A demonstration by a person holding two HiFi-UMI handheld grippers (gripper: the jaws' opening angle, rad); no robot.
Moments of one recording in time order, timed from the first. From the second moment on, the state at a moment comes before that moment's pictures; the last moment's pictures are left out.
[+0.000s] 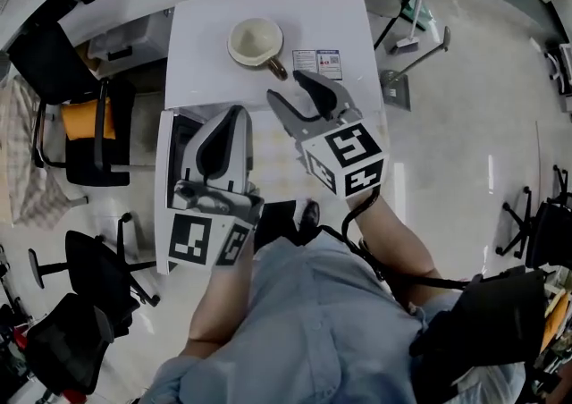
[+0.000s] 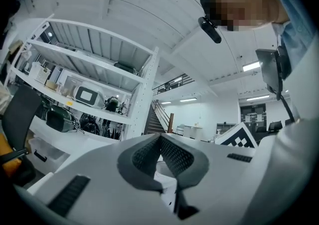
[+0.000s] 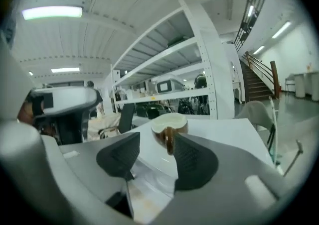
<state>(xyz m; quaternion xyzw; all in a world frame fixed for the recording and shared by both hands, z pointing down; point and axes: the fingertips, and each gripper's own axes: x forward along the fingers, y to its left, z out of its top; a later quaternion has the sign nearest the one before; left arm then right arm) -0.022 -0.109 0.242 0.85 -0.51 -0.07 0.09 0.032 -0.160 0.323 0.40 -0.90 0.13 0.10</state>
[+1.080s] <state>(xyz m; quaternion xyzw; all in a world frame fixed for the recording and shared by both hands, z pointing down) -0.052 -0.152 0.250 0.89 -0.43 -0.09 0.11 0.029 -0.202 0.347 0.48 -0.85 0.06 0.20</state>
